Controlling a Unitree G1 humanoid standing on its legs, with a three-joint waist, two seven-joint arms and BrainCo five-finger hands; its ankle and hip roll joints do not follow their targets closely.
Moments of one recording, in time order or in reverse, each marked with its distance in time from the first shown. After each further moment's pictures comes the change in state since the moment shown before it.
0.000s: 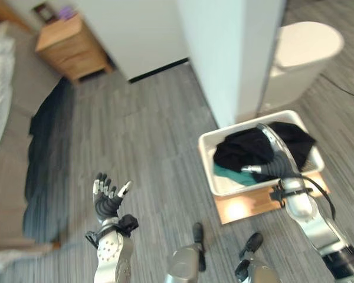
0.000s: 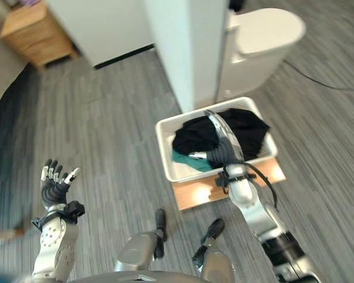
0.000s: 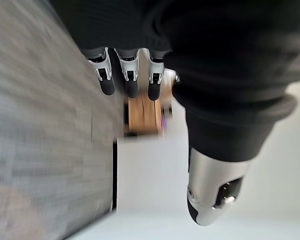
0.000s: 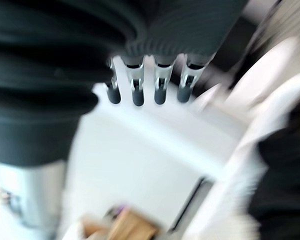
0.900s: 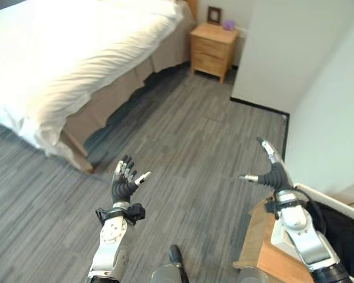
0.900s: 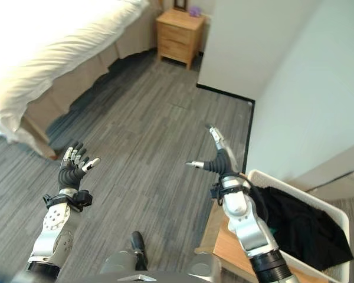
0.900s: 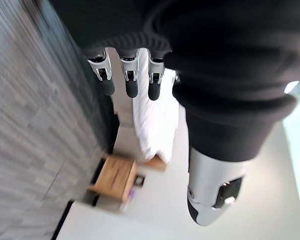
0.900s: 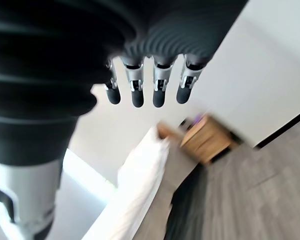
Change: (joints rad) left arm -0.080 0.117 -0.124 -0.007 -0.025 0.090 -0.124; right arm 0.196 0.127 -0.049 -0.025 0.005 0.044 0.078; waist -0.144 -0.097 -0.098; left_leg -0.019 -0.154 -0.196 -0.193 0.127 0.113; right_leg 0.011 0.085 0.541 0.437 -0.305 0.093
